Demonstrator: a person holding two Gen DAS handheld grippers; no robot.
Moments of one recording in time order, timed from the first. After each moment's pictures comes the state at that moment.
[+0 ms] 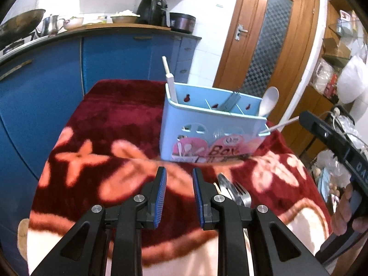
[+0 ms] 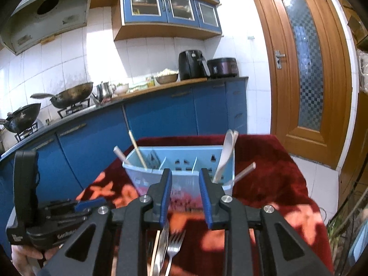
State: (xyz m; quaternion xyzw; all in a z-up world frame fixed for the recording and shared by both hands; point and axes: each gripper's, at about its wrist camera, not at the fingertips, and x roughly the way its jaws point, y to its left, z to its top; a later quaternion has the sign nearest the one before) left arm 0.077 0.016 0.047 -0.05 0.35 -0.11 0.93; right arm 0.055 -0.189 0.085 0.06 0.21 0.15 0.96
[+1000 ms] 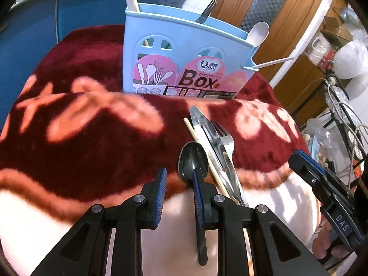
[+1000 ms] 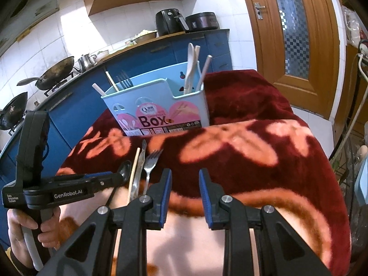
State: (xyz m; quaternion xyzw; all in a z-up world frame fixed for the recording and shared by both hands) left arm 0.073 -0.021 -0.005 -0.06 0.48 -0.16 0.86; right arm 0.011 -0.224 0.013 0.10 0.34 0.12 0.93
